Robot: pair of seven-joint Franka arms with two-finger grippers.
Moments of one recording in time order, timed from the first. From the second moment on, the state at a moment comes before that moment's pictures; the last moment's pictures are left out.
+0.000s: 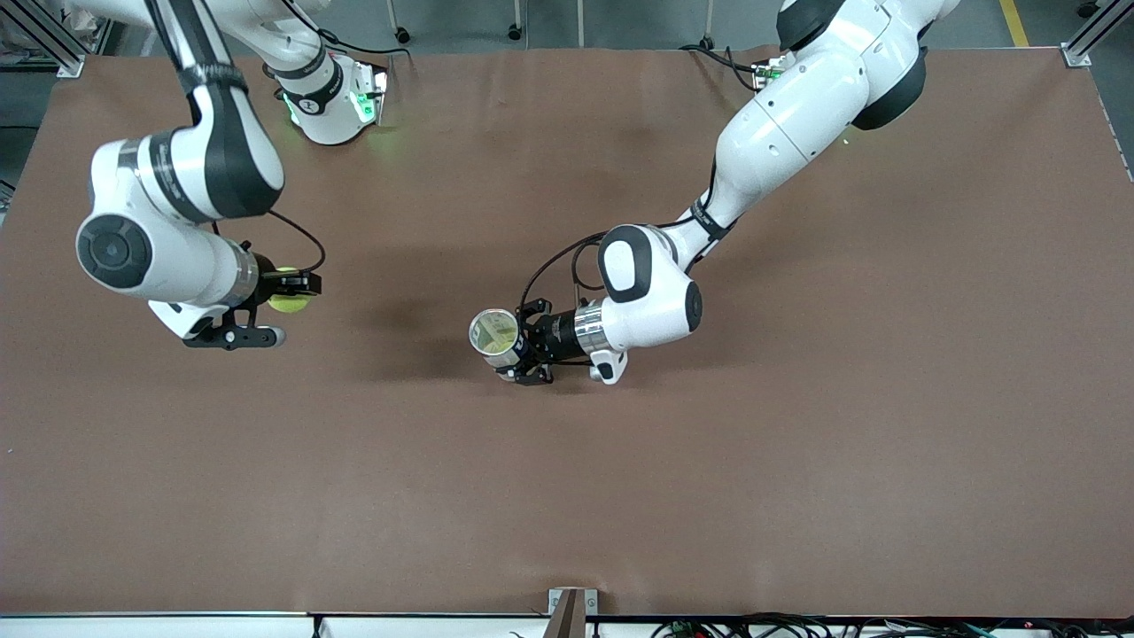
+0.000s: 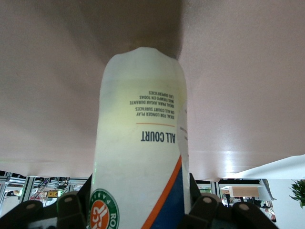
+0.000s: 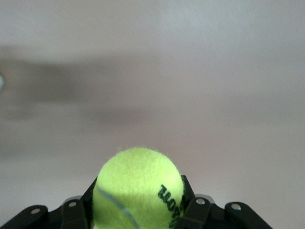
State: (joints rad) left arm -0.38 1.00 -0.54 -1.36 -1.03 2.72 -1.26; right arm 0.19 0.19 0.03 -1.79 0.05 1.75 0.24
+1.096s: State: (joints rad) left arm -0.38 1.00 -0.54 -1.36 -1.03 2.72 -1.26; right arm 0.51 0.48 0.04 -1.42 0.16 1.91 0.87
